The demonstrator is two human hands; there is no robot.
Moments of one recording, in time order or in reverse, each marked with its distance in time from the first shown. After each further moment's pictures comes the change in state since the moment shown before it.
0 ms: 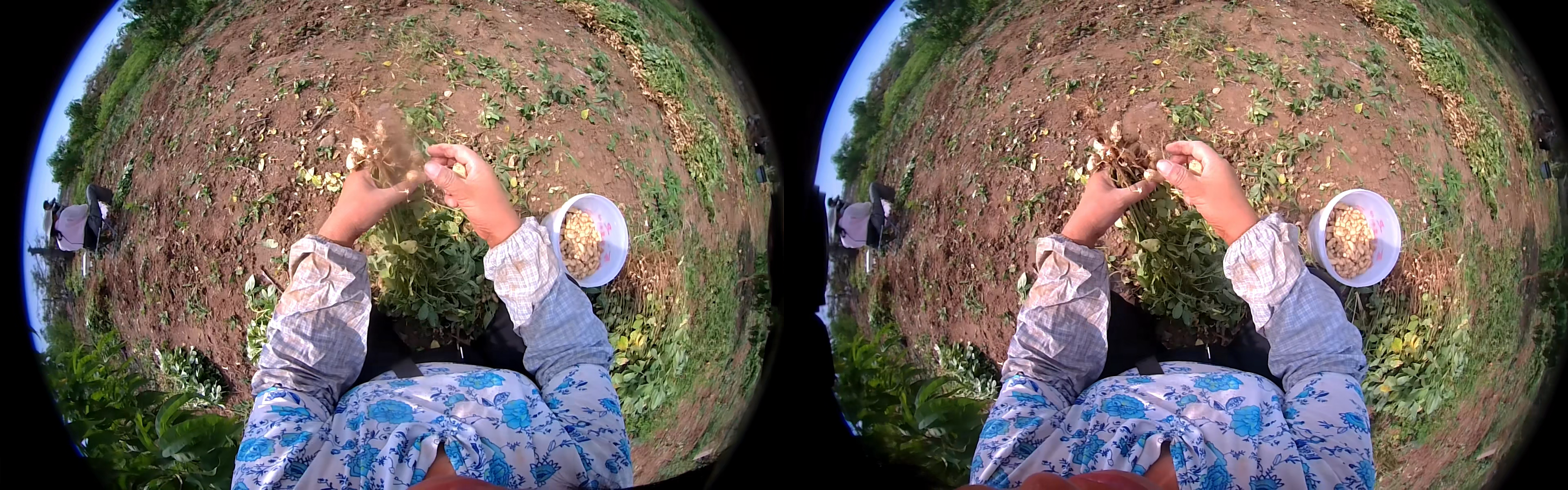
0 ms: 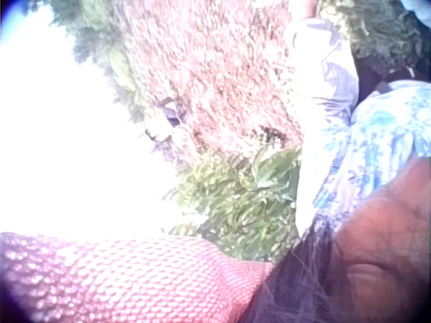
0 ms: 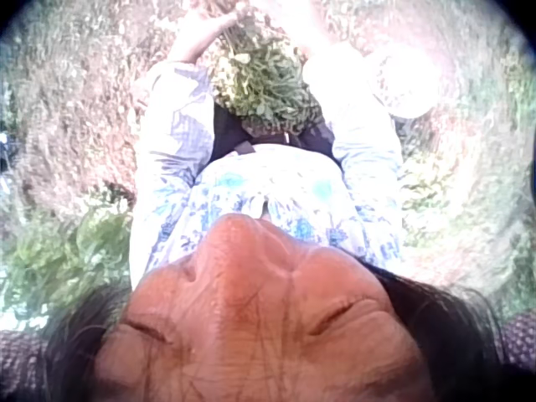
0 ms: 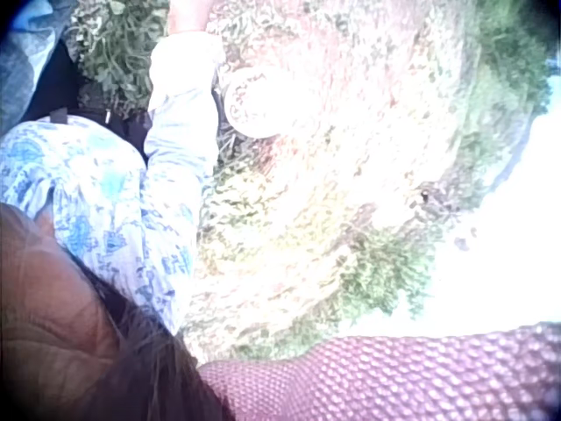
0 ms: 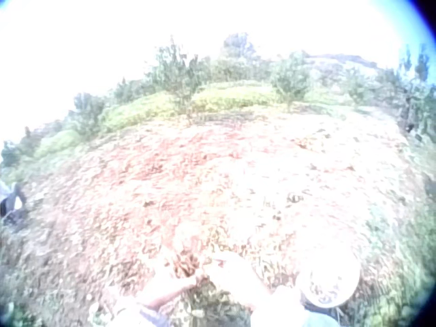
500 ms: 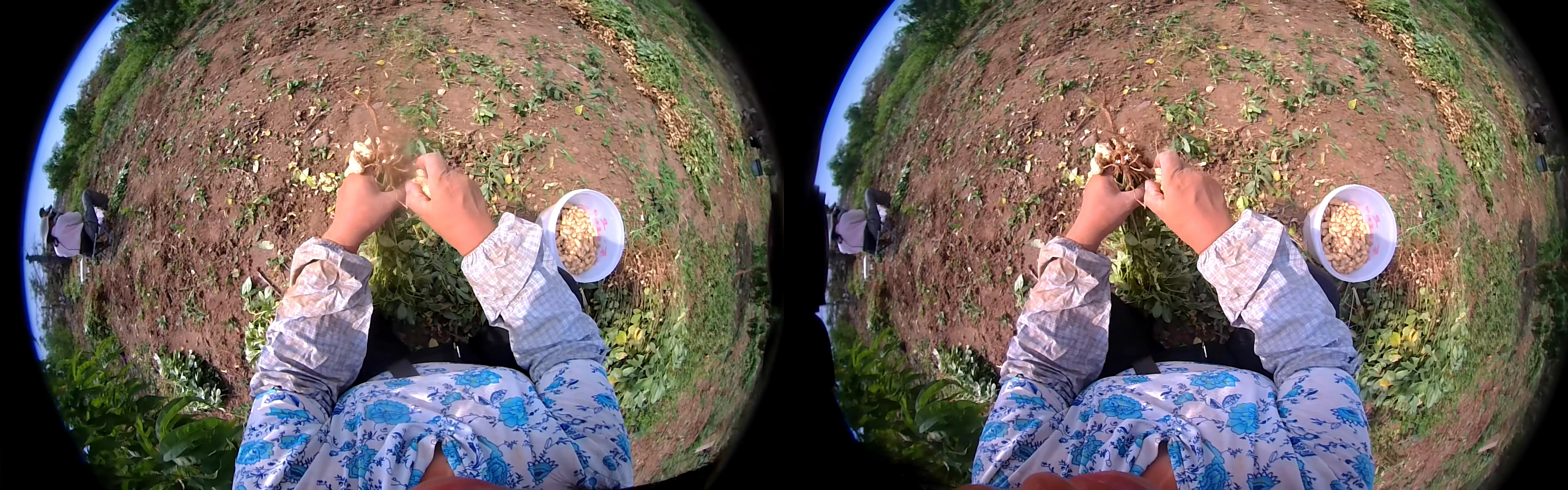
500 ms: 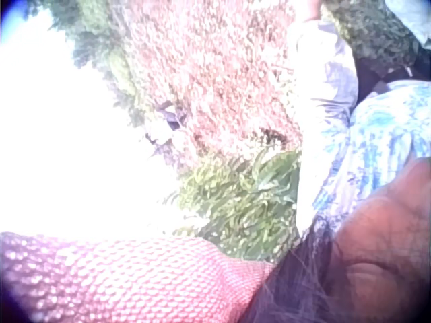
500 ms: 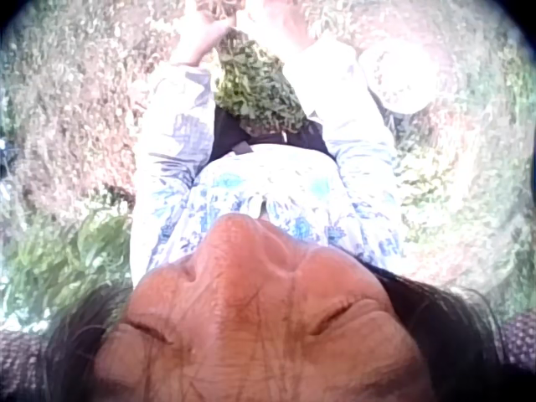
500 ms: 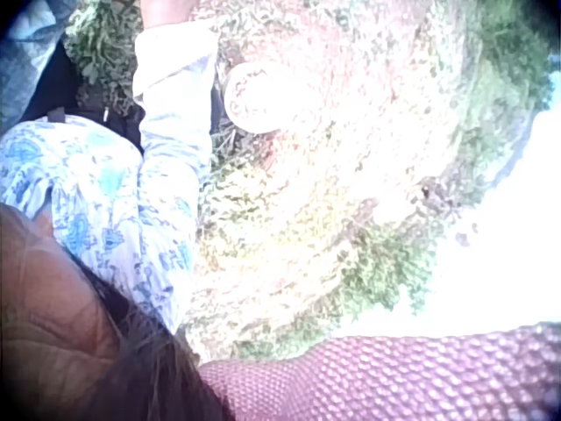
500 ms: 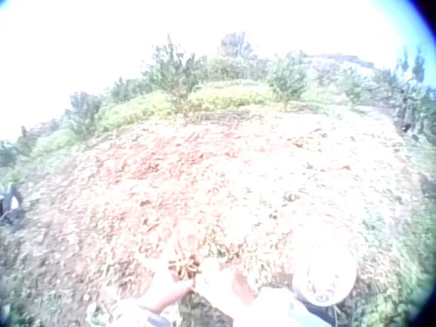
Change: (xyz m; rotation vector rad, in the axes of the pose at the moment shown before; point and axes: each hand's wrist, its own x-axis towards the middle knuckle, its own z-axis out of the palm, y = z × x) left_hand 0.002 0.006 0.002 0.717 0.077 -0.200; right_hand -0.002 0.017 0.024 -1.078 0.200 -0.414
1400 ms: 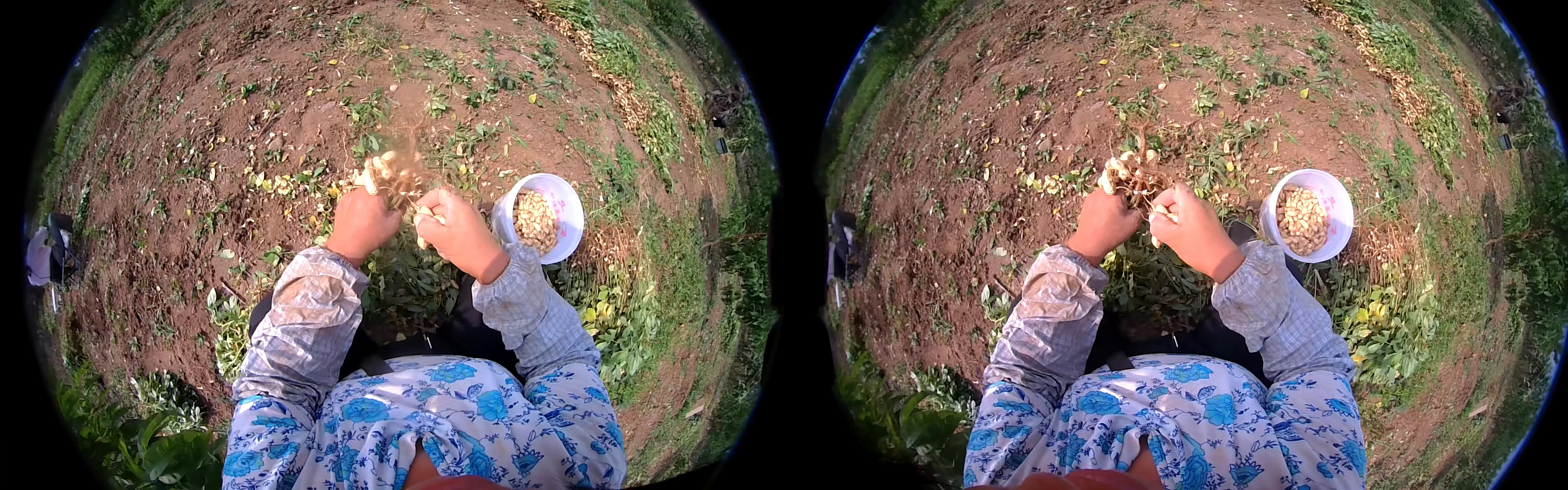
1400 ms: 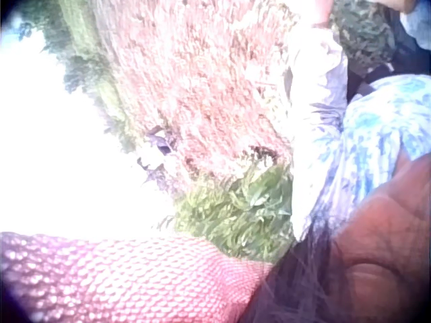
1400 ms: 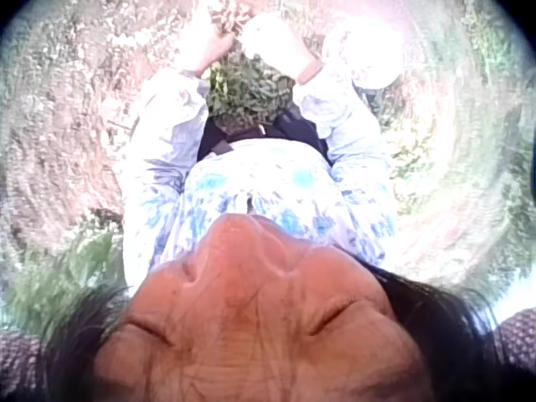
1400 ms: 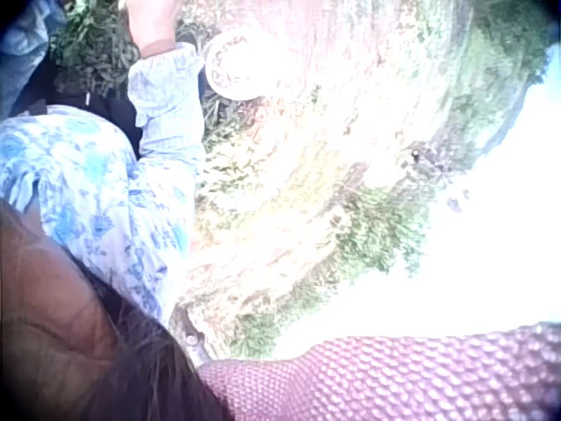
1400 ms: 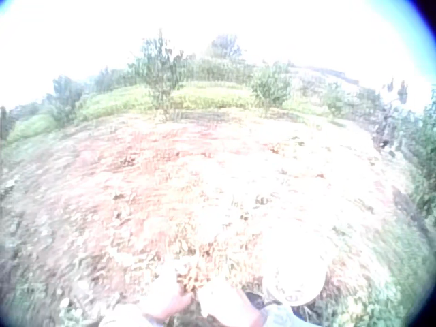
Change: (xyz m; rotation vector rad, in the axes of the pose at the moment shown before) left_hand -0.025 0.025 0.060 0.034 0.208 0.533; right_hand -0.064 0.012 -0.058 0.640 -0.245 0.405
